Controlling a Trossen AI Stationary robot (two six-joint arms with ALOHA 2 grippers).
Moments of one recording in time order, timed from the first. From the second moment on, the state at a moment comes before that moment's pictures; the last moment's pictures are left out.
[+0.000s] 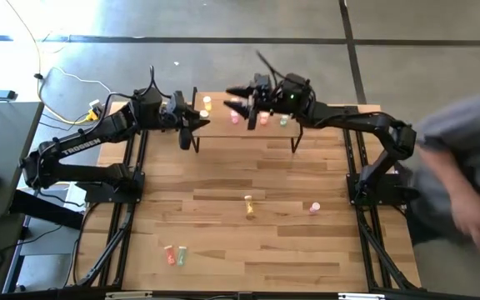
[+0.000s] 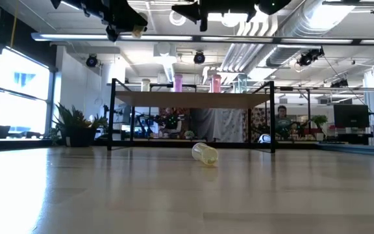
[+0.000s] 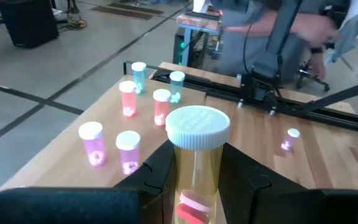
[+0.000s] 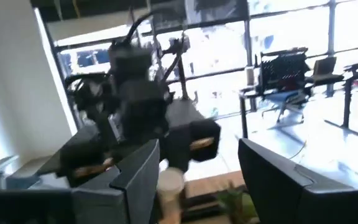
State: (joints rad) left arm 0.64 1.00 0.91 -0.21 0.25 -0.01; right arm -0.38 1.65 1.37 0.41 -0.30 0.17
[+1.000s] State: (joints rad) left arm 0.69 1.09 0.91 -0.20 0.26 0.00; right arm -0.38 1.82 1.65 0.03 -0.38 0.03
